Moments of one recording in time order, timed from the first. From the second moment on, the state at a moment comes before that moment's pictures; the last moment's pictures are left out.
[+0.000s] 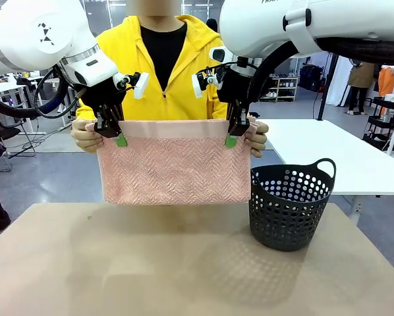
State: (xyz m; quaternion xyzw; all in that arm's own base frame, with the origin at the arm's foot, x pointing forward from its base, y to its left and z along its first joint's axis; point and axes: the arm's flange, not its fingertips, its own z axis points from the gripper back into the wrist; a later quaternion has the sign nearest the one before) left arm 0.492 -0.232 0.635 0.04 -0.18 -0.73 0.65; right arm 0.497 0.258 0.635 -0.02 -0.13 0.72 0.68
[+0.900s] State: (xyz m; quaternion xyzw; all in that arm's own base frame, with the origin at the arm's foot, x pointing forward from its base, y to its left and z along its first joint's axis) left arm 0.447 -0.212 0.703 0.03 -0.22 -0.66 0.72; right arm 0.457 0.238 0.696 0.03 -0.16 0.67 0.73
